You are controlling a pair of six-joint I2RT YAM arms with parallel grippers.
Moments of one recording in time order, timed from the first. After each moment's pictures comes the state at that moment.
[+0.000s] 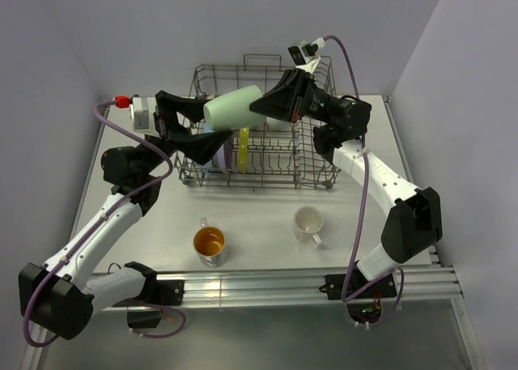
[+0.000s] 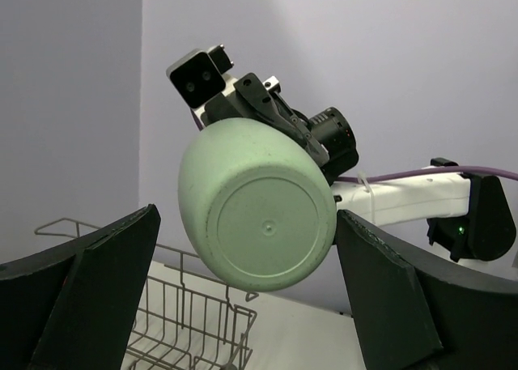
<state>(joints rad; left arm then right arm) -0.43 1.09 0.90 0.97 0.64 -0.65 0.46 1.54 1.34 1.19 -0.94 1.69</state>
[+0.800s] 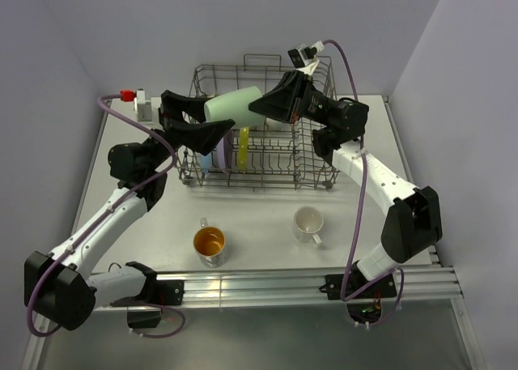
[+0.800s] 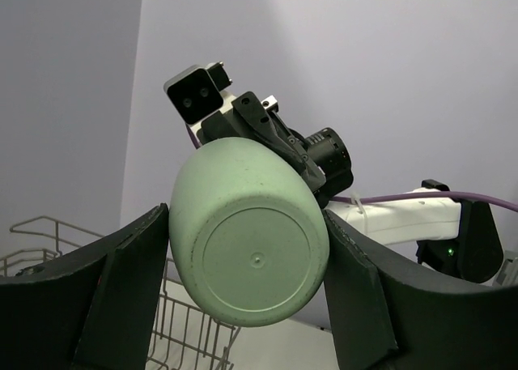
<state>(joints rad) -0.45 1.15 0.92 1.01 0.59 -0.73 0.46 1.54 1.30 1.19 -0.92 1.69</state>
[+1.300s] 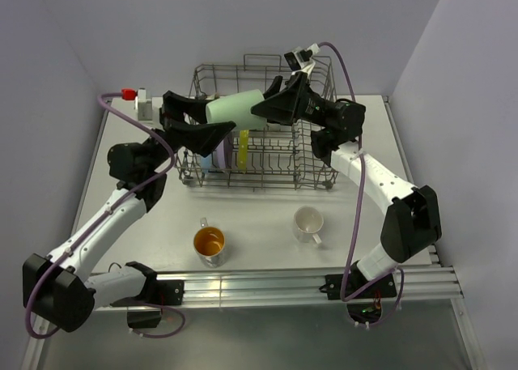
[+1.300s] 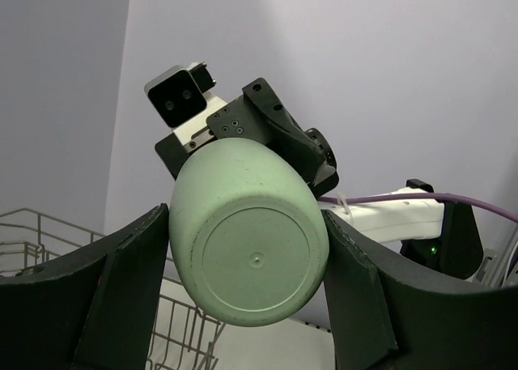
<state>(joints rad) -0.46 1.15 0.93 1.00 0.60 -0.76 0.46 1.54 1.29 1.18 -0.93 1.68</state>
